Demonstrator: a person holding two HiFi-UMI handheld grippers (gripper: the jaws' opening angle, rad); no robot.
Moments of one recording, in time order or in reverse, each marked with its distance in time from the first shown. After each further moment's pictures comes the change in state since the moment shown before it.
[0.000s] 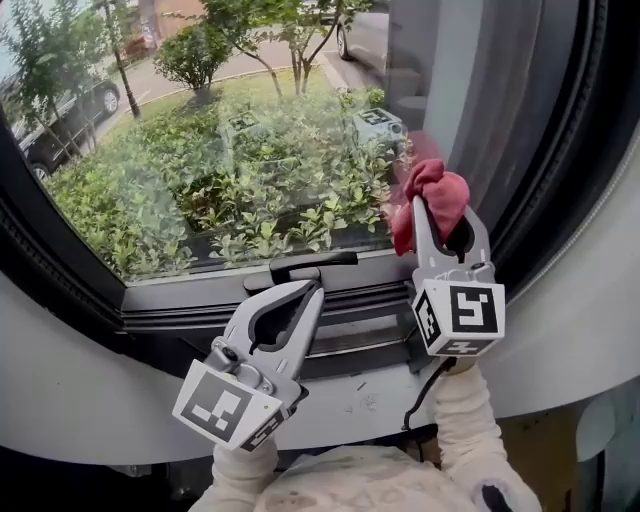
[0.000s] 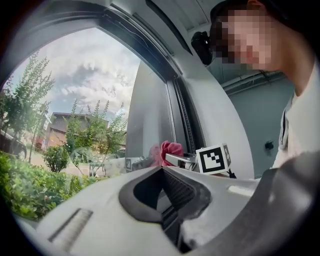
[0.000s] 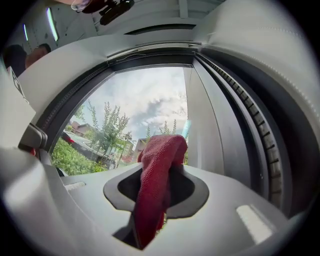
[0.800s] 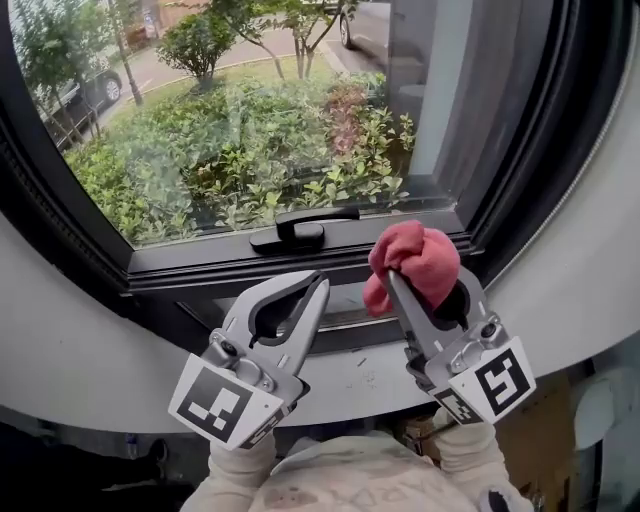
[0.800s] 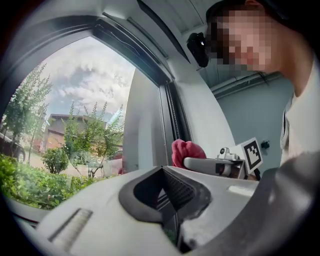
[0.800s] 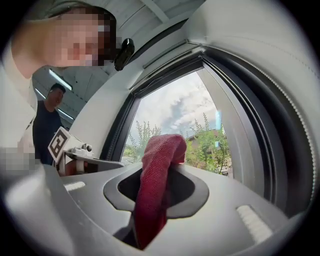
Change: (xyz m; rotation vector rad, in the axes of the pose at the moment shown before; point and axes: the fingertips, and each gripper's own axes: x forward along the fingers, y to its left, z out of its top) left arm -0.043 -0.042 0.009 0.021 -0.006 -0.019; right arm -0.139 0.100 0.035 0.215 -0.043 0.464
